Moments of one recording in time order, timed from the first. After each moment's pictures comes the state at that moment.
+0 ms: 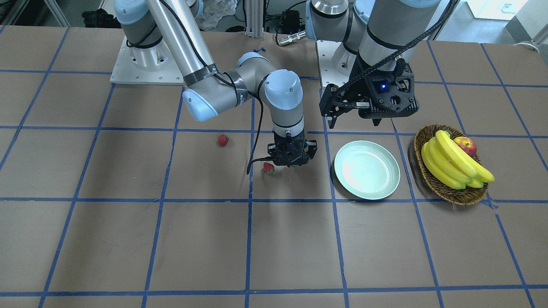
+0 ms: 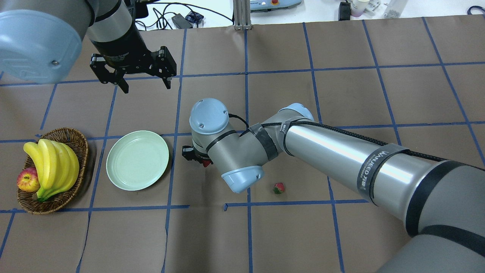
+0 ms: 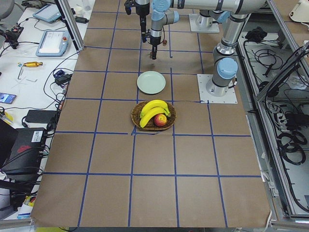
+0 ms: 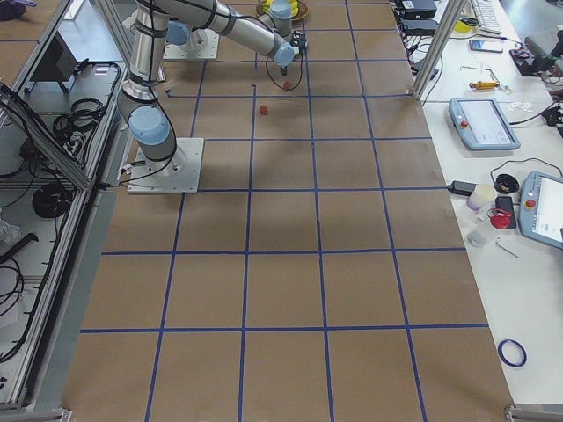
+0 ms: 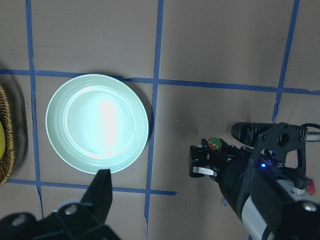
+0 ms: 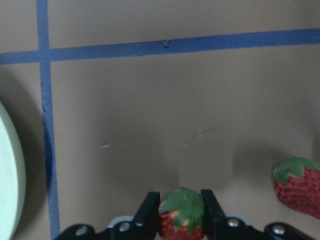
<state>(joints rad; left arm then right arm) -1.65 -1.64 -1.52 -1.53 1.59 -0.17 2.16 -1.04 1.77 -2.45 -1.45 0.62</state>
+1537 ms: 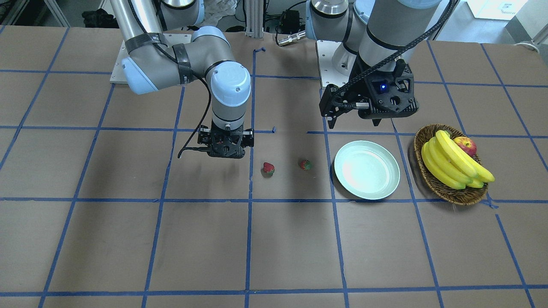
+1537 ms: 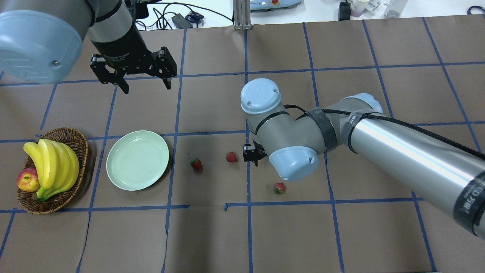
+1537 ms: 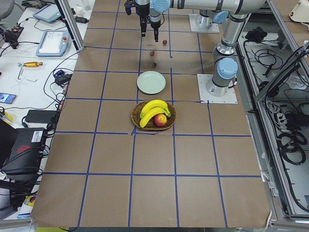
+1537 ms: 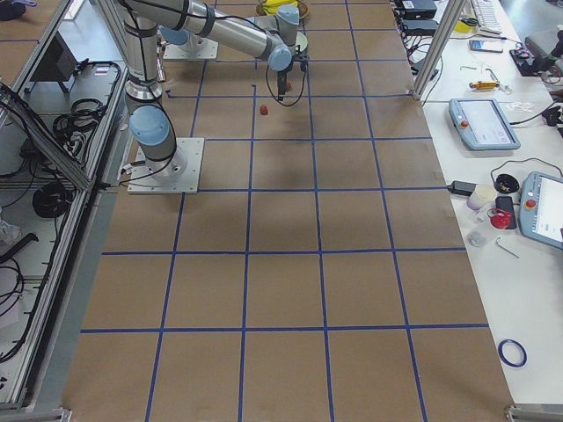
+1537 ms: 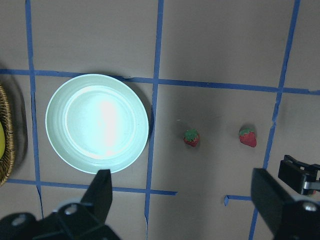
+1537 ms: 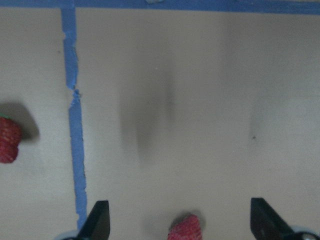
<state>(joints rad) -1.65 -1.64 -1.52 -1.53 1.59 -0.17 1.96 -1.28 1.96 -2.12 -1.65 0.39</state>
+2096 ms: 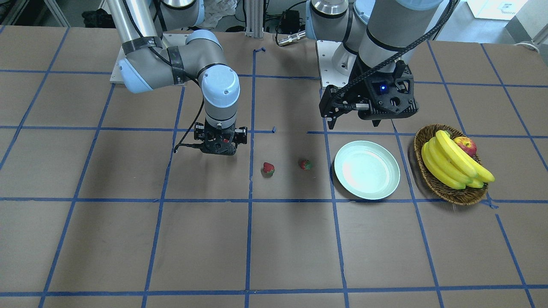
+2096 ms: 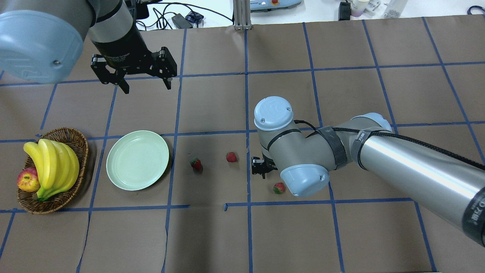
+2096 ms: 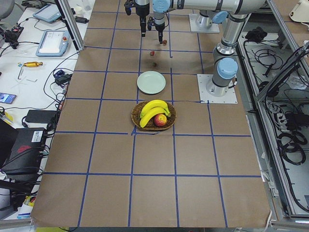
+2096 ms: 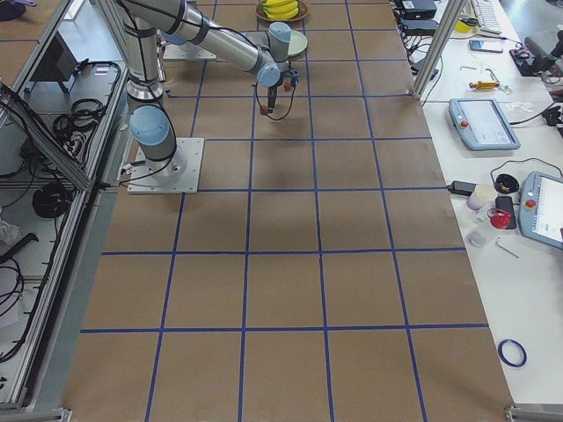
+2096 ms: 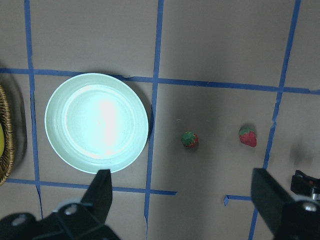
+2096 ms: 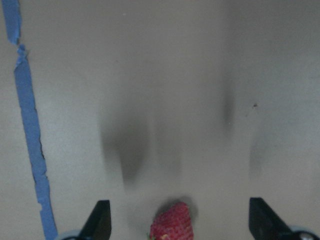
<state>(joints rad) -1.65 -1.64 -1.52 -1.53 1.59 -0.17 1.94 -1.30 2.05 -2.17 -1.60 0.45</state>
